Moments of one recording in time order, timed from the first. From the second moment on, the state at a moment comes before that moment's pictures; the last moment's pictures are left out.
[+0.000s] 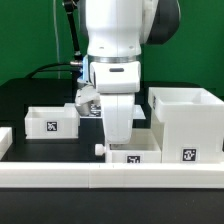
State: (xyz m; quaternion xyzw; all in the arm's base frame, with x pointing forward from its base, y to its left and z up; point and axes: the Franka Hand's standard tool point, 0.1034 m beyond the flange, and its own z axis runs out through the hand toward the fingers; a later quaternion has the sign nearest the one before) arm 0.546 -0.007 0.010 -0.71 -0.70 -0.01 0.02
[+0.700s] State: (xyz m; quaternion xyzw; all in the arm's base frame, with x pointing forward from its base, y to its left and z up) arm 0.540 -0.006 0.007 -0.71 -0.70 -0.02 0.01
